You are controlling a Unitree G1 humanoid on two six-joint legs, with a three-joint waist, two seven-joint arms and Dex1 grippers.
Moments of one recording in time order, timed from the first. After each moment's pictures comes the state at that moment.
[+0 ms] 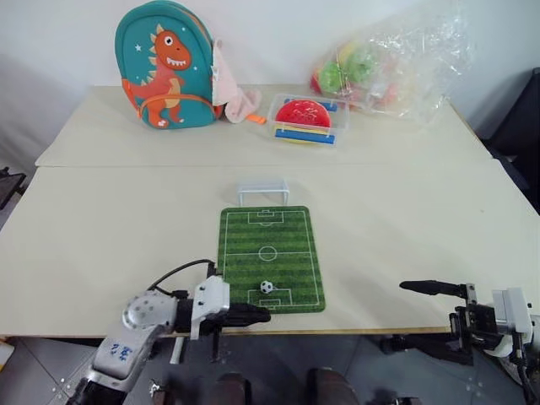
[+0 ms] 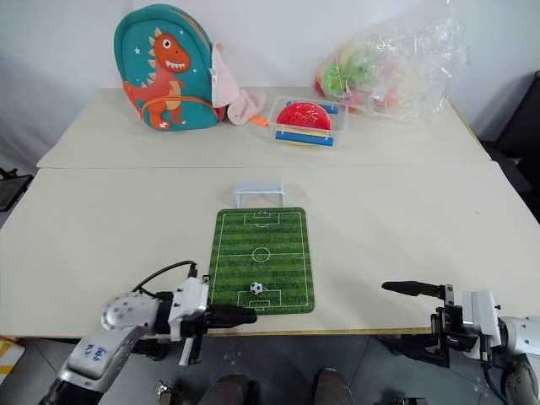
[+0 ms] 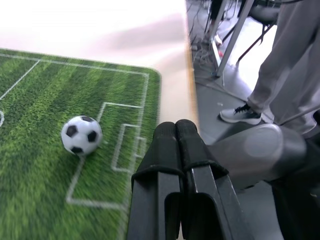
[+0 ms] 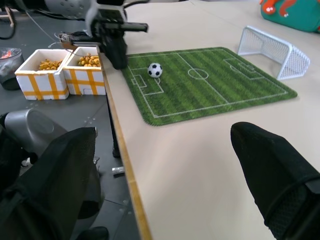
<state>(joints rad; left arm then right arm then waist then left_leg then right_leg) -0.07 0.54 -0.19 -0.21 -0.28 0.13 -1.06 0.23 -0.78 -0.31 0.01 0.72 -0.26 1.55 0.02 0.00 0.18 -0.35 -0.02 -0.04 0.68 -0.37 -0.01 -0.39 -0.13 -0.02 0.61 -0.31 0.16</state>
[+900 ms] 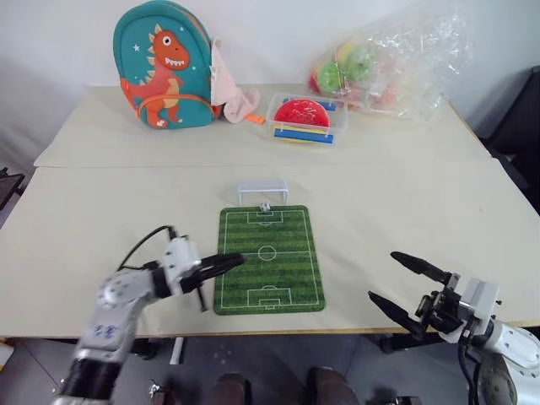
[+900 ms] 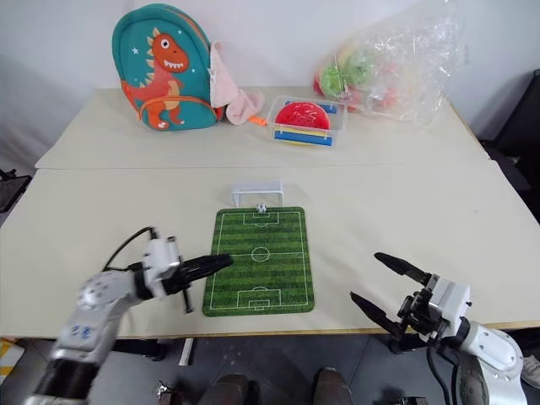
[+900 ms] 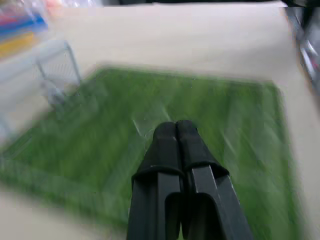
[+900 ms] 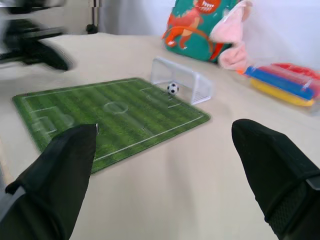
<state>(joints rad) 0.01 0.65 0.12 -0.11 -0.40 -0.05 -1.03 0.16 -0.51 -0.29 -0.10 0.58 -0.30 1.13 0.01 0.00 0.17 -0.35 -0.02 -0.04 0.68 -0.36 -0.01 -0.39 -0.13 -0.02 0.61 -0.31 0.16</state>
